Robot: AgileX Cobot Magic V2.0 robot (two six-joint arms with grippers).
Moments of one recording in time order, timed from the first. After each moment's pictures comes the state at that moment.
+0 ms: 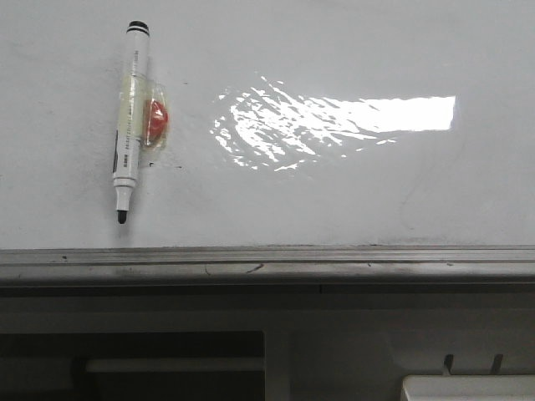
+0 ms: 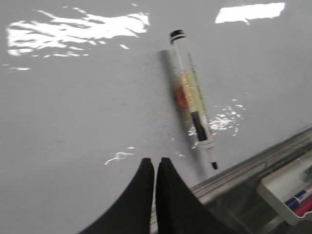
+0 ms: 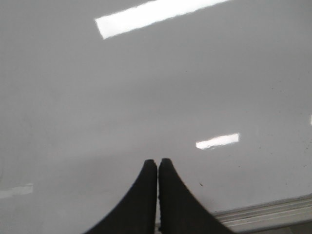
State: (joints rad) left arm -0.62 0.45 -0.17 -0.18 -0.01 0.11; right arm -0.11 0.24 -0.24 0.17 0.35 0.06
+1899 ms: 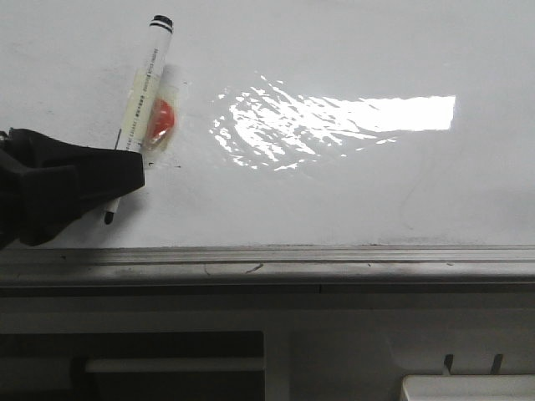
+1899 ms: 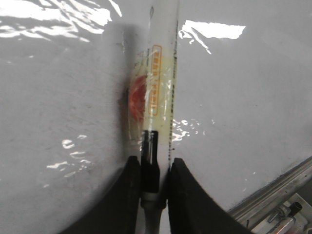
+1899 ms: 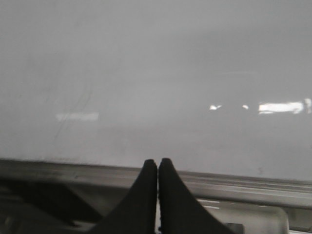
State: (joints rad) left arm -0.79 1.40 -0.18 -0.08 -1.01 -0.25; right arm 0.23 0.32 -0.27 0.21 0.44 0.02
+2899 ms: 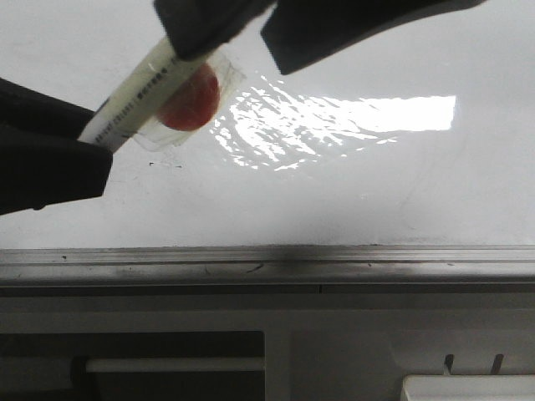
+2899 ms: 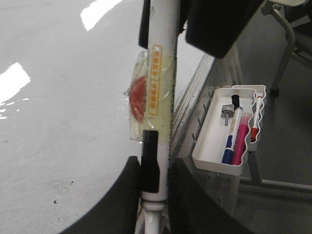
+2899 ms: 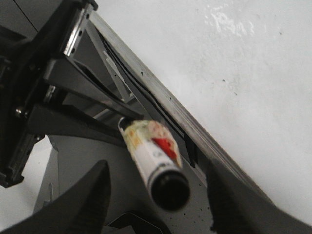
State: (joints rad) left arm -0.79 0.87 -0.26 0.74 -0.35 -0.25; right arm 0.97 1.07 -0.86 0.21 0.44 -0.05
